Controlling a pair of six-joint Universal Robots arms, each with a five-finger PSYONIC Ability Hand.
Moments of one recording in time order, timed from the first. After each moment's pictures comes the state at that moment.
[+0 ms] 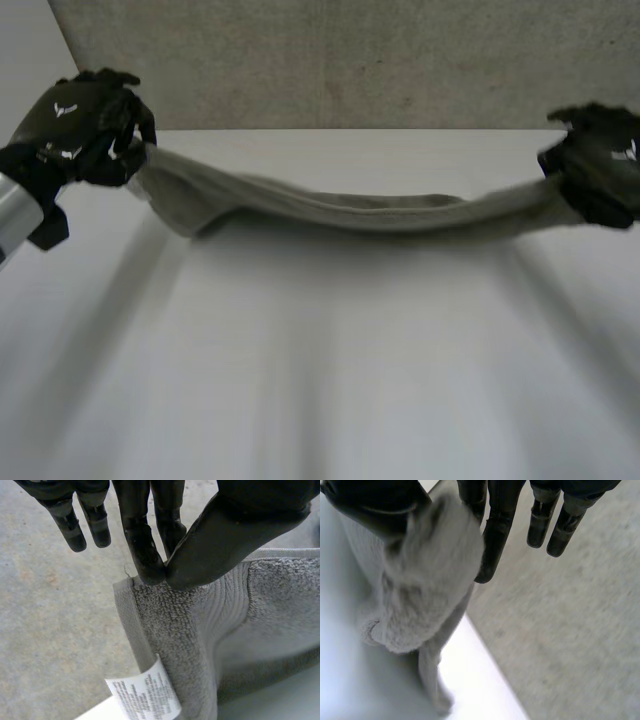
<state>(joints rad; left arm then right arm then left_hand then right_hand) 4.69 -1.55 -1.73 3.37 -0.99 3.18 1.31 -1.53 1.80 -0.29 0.59 2.59 1.26 1.35 0.22 0.23 1.17 1.31 1.32 0.22 0.25 1.15</state>
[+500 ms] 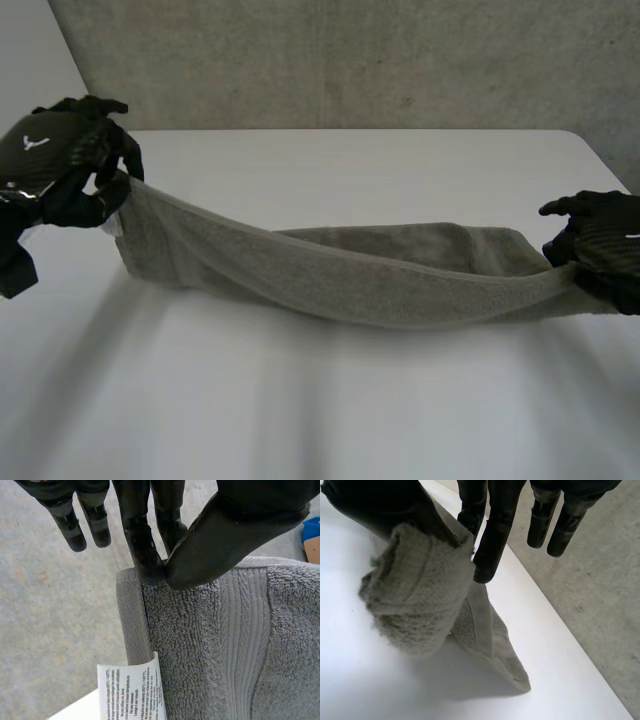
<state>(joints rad) 4.81 -1.35 -1.88 3.28 -0.84 3.17 1.10 -1.49 1.79 0.60 0.39 1.80 1.26 1.35 0.22 0.23 1.18 1.31 1.32 0.22 0.25 1.15</state>
